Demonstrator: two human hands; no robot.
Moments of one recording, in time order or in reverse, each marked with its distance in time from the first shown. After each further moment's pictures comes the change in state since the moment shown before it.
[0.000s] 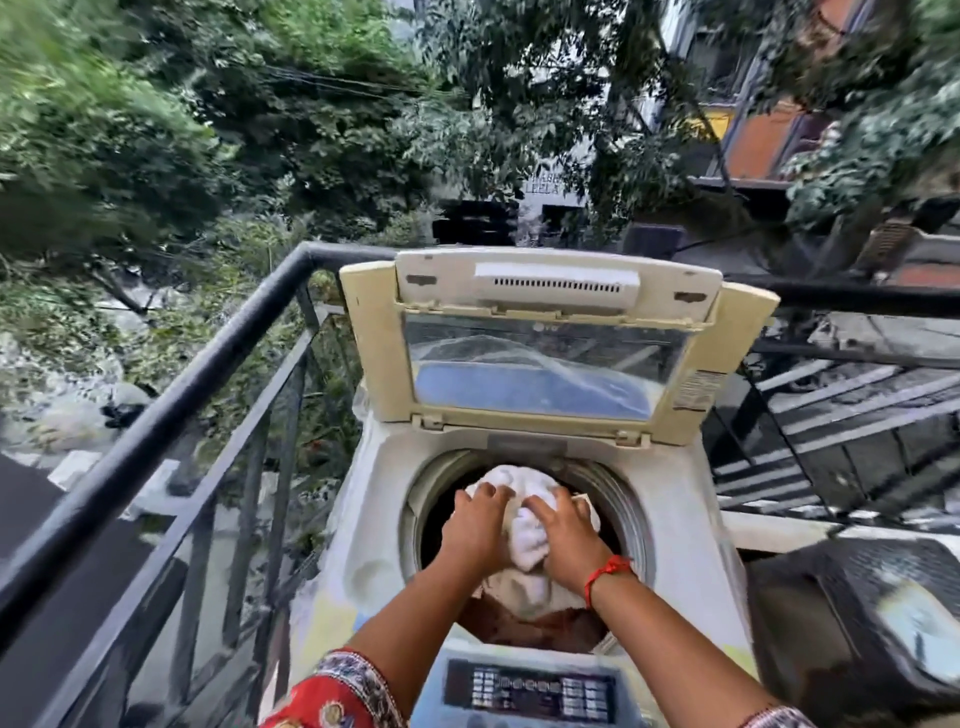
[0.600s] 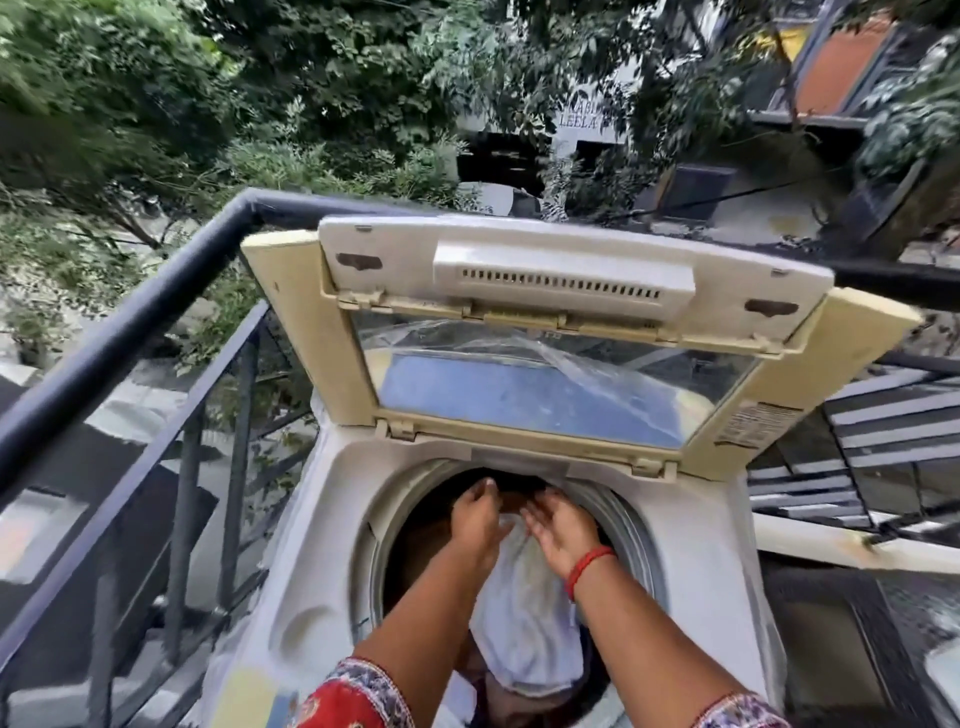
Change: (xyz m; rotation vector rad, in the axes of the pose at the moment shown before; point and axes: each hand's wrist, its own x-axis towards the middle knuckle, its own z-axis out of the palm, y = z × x) left_hand 0.136 0.014 0.062 -1.656 0.168 -0.782; right_hand 0.143 0.058 0.050 1.959 0.059 0.816
